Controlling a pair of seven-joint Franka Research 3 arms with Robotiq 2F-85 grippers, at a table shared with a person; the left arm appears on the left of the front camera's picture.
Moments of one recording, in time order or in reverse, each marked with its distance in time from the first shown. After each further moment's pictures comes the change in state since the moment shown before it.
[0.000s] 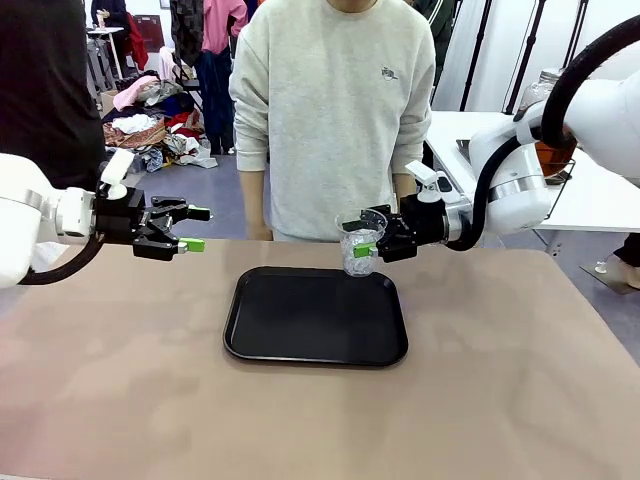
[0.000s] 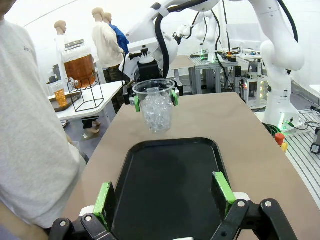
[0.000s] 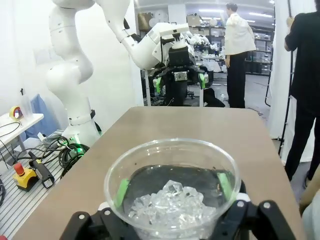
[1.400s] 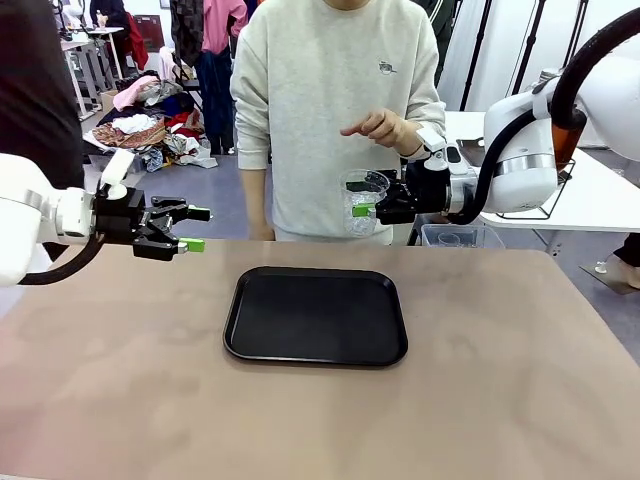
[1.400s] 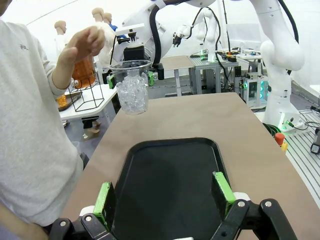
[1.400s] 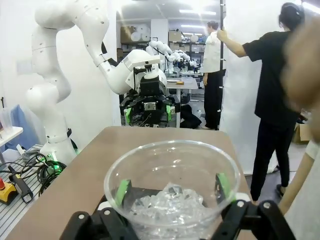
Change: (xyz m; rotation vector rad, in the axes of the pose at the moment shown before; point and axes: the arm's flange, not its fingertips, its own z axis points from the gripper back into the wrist) left arm 0.000 0.000 0.000 0.000 0.000 0.000; right arm 0.038 -0.026 0.014 -0.110 -0.073 0.052
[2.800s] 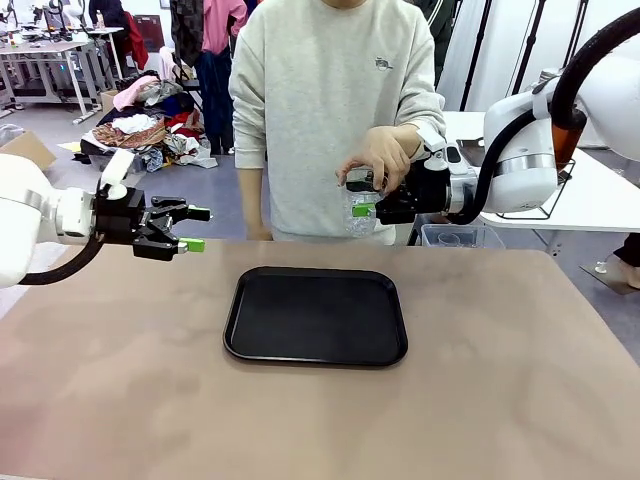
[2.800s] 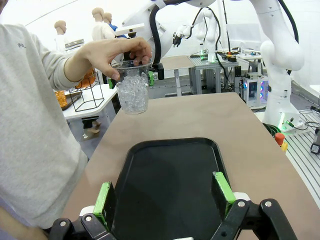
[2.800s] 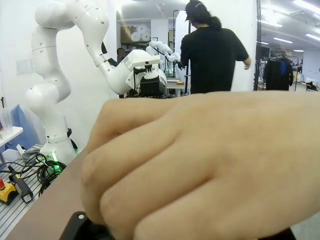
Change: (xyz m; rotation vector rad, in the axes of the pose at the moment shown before) left arm 0.000 0.000 0.000 0.000 0.000 0.000; right arm 0.000 0.000 0.000 0.000 0.000 0.000
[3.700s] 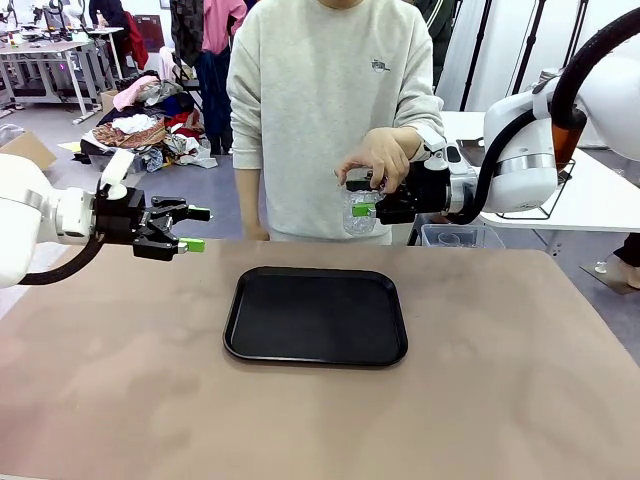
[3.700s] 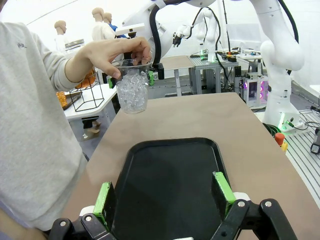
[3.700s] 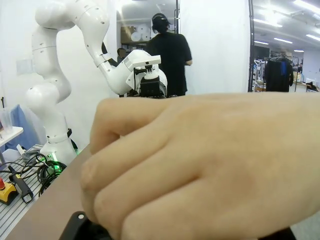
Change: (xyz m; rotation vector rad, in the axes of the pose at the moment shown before) left arm 0.000 0.000 0.000 0.000 0.000 0.000; right arm 0.001 0.000 0.000 0.001 -0.001 0.001
